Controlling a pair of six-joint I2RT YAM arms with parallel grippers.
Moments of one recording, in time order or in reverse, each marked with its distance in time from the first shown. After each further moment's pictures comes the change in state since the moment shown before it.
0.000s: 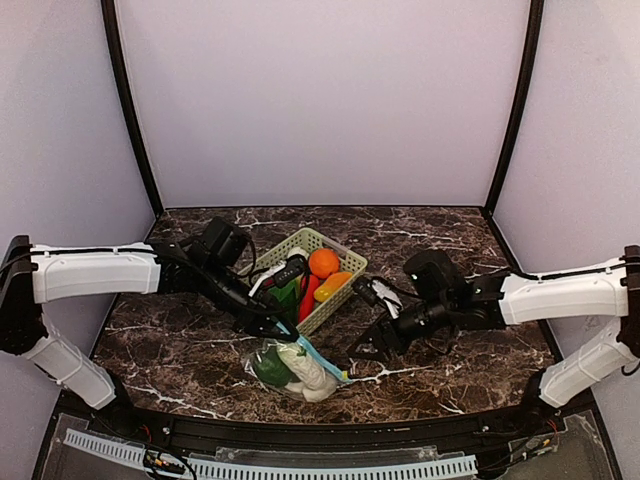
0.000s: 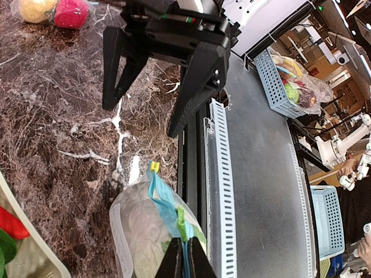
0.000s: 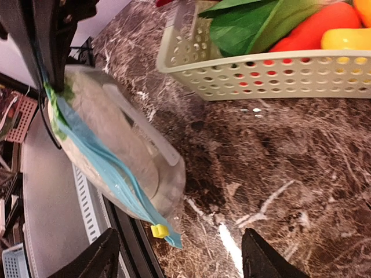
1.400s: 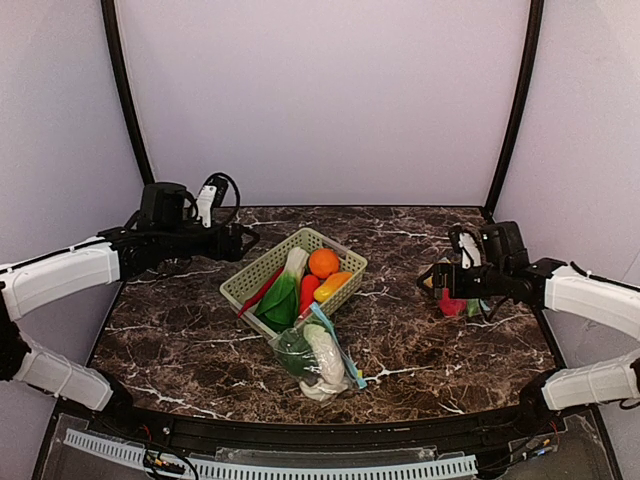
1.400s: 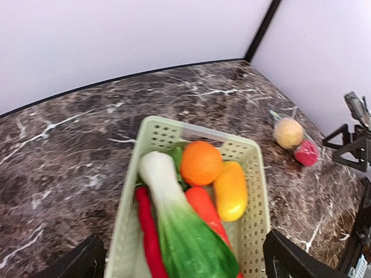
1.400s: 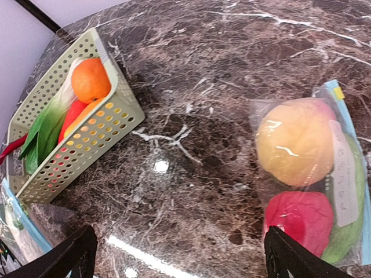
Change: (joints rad) left arm 0.233 -0.150 -0.021 0.304 -0.726 -0.283; right arm -0.496 -0.253 -0.093 -0.112 0.299 0.068
